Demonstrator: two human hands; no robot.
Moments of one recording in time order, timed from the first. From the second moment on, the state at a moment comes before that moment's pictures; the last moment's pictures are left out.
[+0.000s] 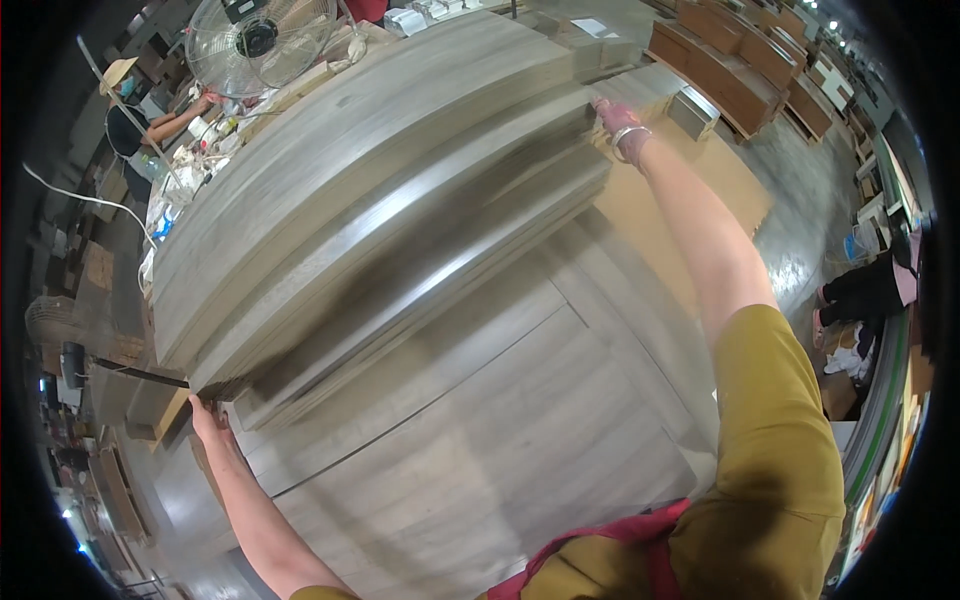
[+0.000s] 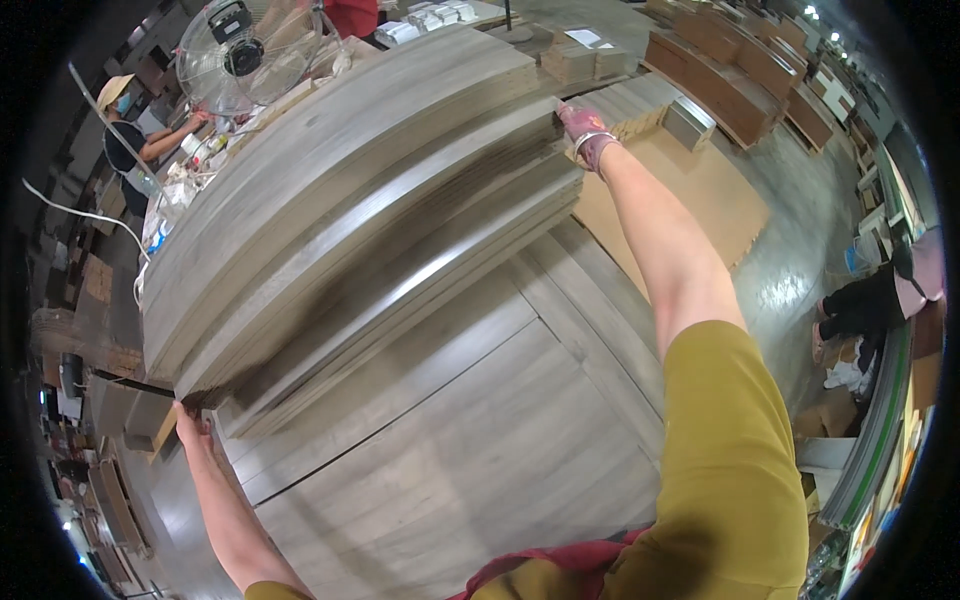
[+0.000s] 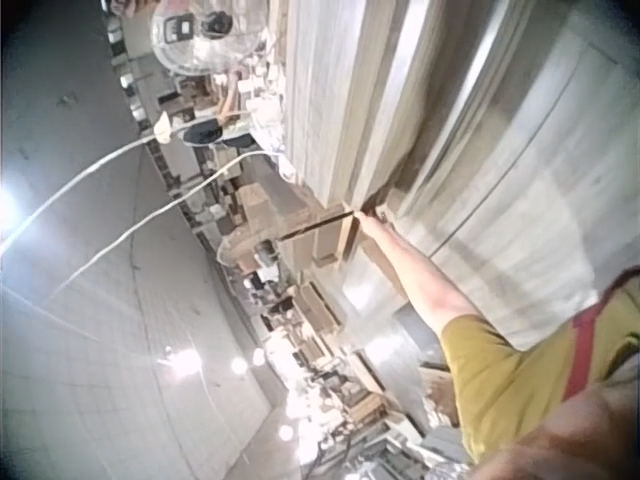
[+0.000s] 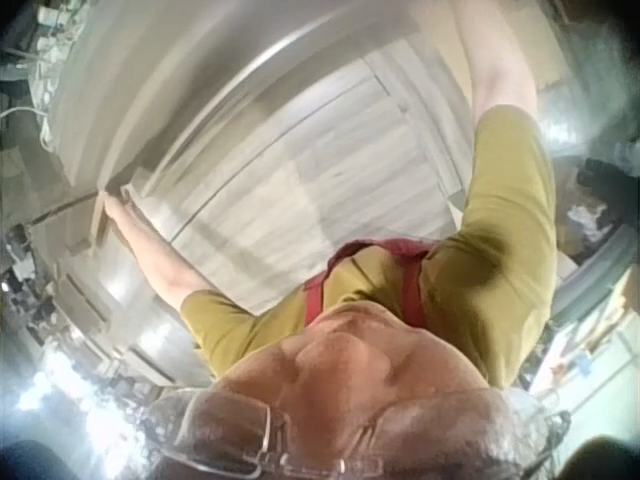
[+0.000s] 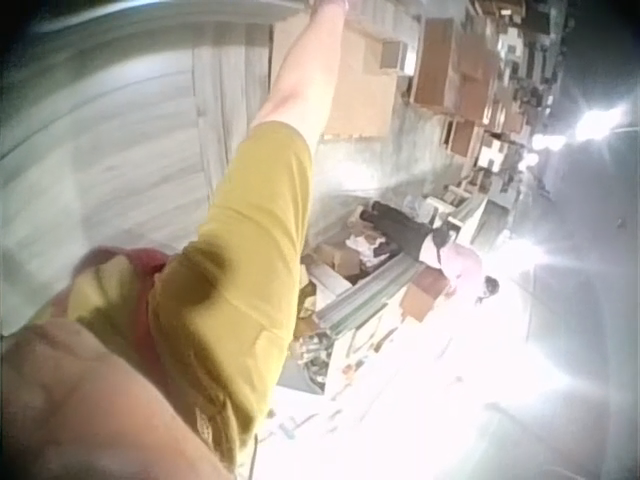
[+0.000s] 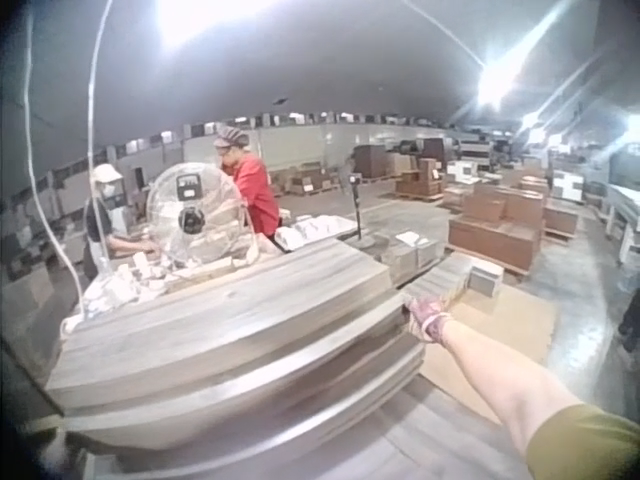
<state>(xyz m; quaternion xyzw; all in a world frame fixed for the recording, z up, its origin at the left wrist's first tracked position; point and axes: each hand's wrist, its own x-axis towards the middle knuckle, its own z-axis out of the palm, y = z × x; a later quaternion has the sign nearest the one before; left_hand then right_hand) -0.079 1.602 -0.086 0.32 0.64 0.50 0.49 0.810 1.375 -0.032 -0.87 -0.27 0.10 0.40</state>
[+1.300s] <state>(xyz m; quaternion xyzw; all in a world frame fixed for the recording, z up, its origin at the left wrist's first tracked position) -0.046 1.478 -0.134 0.30 0.67 0.49 0.47 0.827 1.282 -0.159 -0.66 -0.09 0.35 0.66</state>
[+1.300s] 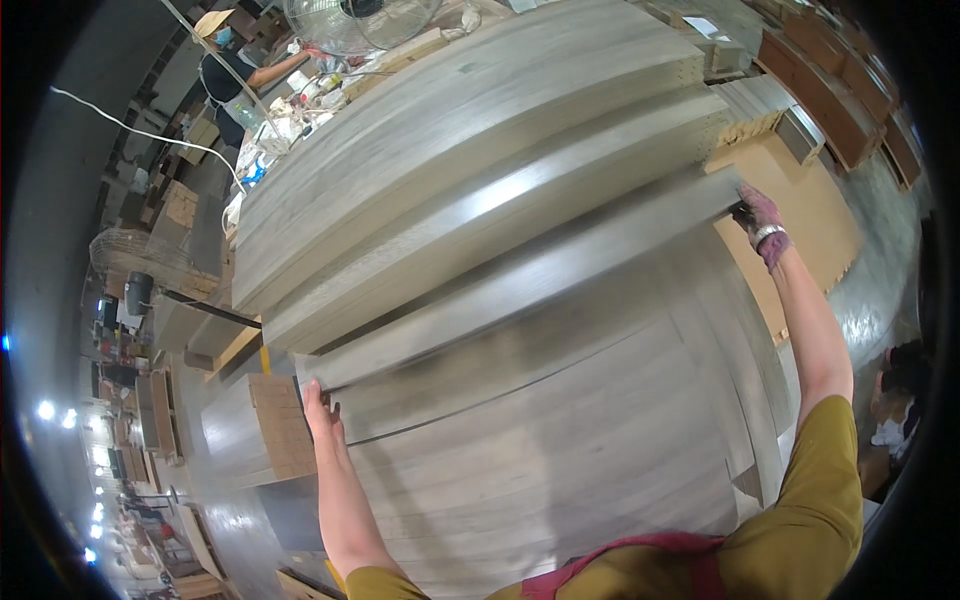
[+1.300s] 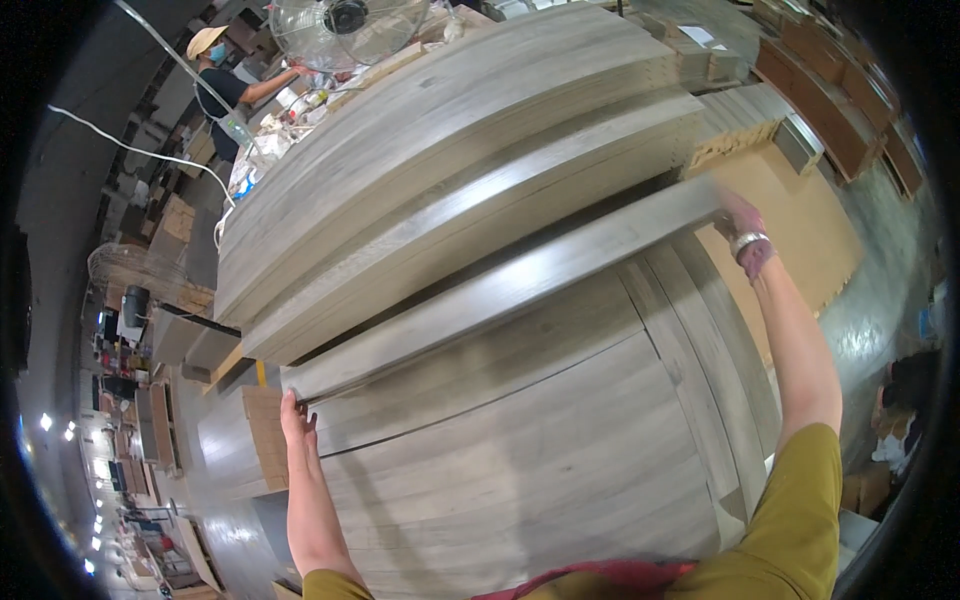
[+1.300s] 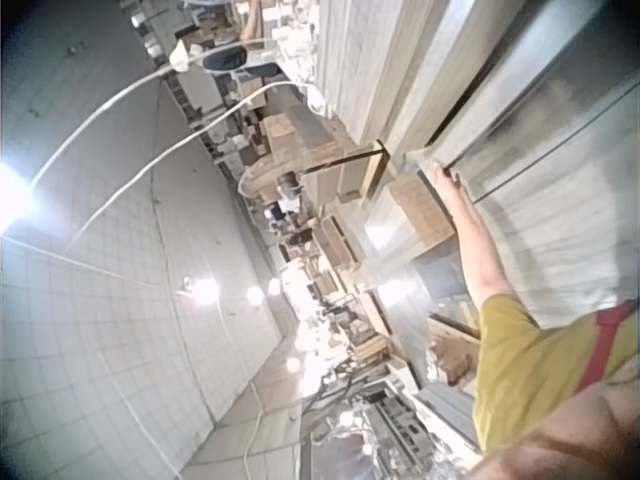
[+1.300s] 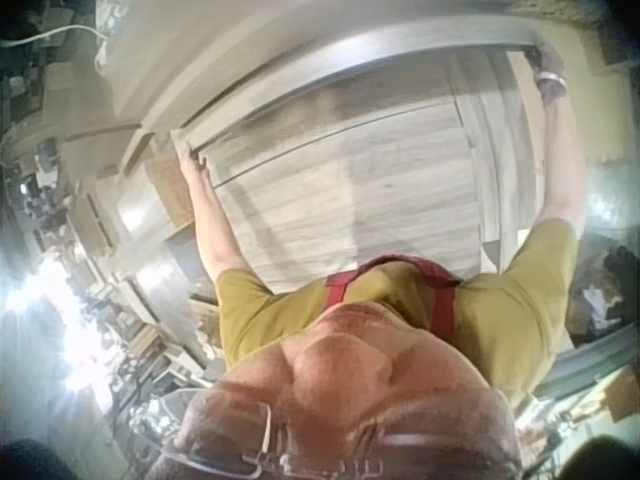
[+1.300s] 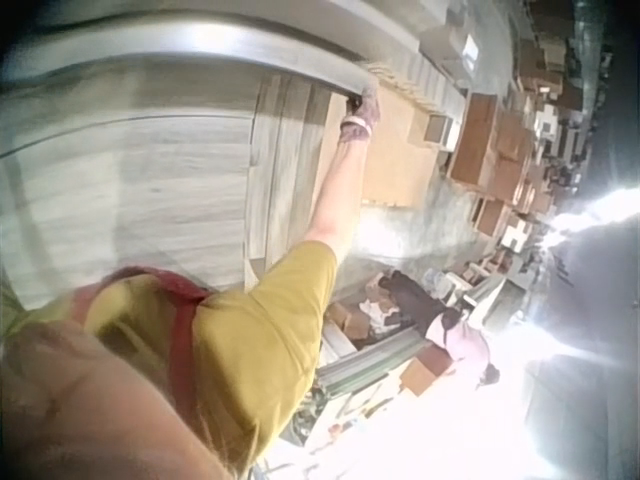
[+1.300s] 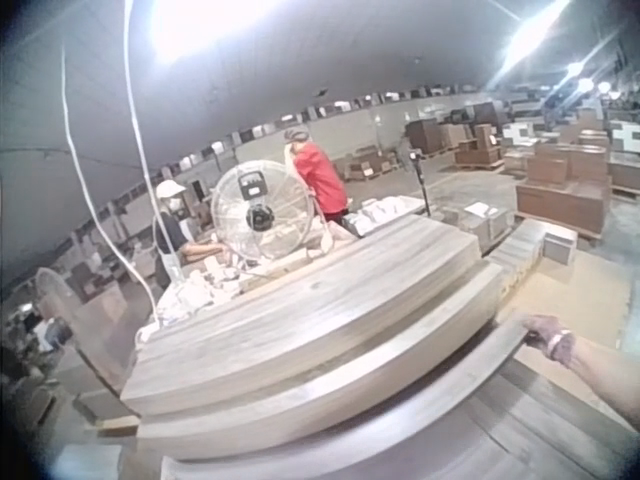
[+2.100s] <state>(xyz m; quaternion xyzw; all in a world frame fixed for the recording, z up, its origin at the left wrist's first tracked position) -0.035 1.569 0.021 0.44 0.65 0.46 0.41 0.925 1.418 -0.030 -0.64 -0.16 0.34 0.67</state>
